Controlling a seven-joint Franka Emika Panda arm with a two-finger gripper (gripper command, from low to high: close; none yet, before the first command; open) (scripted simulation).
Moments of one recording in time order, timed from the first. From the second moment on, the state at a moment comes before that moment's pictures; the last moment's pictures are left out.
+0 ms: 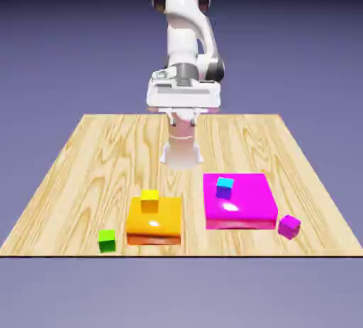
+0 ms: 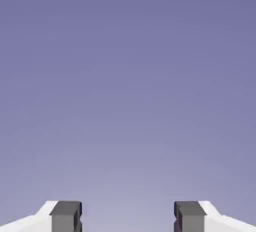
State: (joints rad) arm 0.02 -0.53 0.02 -2.78 -0.01 3.02 0.75
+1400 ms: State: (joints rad) arm 0.23 0.42 0.40 -2.14 -0.31 2.52 0.90
